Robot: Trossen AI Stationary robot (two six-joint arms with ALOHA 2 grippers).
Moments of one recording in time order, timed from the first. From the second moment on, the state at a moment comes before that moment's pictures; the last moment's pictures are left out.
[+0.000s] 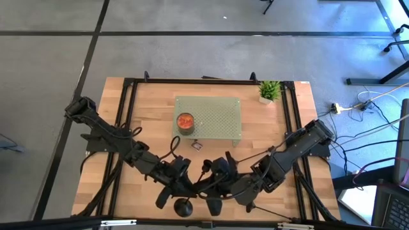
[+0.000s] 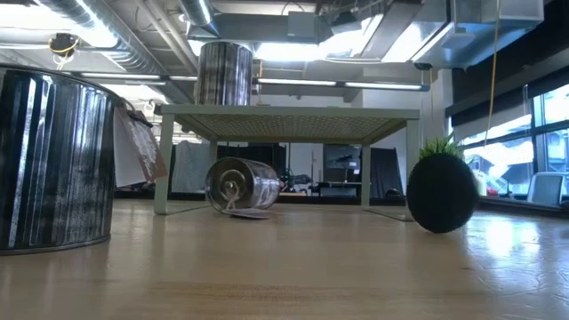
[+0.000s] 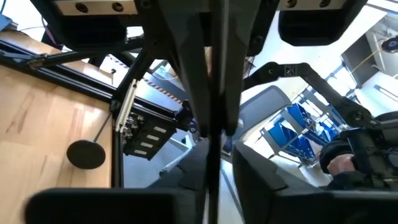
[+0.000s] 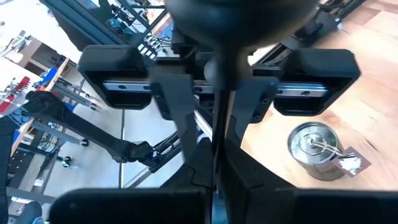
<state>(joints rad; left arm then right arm) -0.59 1.45 1.10 0.31 -0.12 -0.69 0.63 1.90 1.97 -0.51 0.52 1.03</state>
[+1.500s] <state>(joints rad) -0.23 1.11 1.10 0.14 -0.52 -0.28 0.62 1.80 1.99 -0.46 0.52 0.65</state>
